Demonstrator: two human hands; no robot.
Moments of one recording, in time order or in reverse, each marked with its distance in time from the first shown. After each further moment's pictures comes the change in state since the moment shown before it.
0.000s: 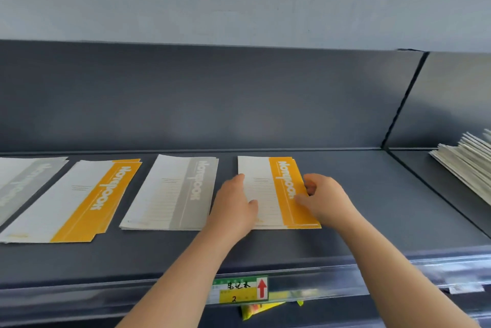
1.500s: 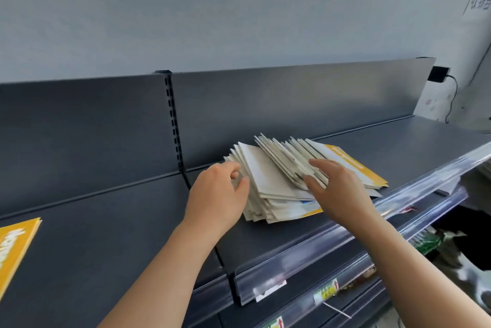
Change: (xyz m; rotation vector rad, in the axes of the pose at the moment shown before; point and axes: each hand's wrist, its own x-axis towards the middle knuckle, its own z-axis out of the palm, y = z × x) left_hand 0.003 0.350 0.262 0.013 -0.013 0.460; right_hand -0.029 0.350 -0.305 -0.110 0.511 0.069
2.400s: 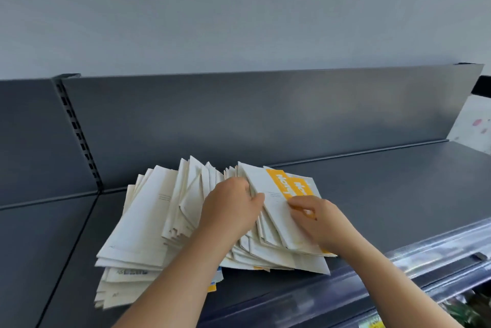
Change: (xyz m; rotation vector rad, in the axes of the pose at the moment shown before) left_hand 0.118 0.123 0.200 0.156 -0.053 -0.212; right_hand 0.146 0.216 0.008 0.179 -0.439 -0.063
